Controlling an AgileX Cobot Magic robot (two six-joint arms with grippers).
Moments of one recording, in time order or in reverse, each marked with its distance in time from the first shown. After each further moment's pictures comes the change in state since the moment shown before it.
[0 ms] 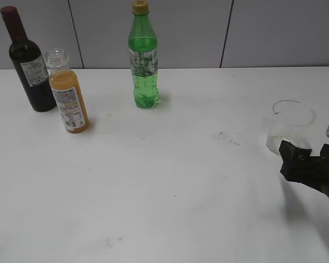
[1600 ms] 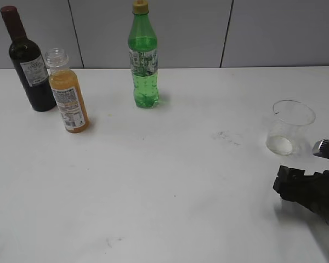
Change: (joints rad) left arm 0.000 0.000 0.000 0.000 0.000 0.000; right arm 0.000 0.245 -0.049 0.045 -0.001 0.127
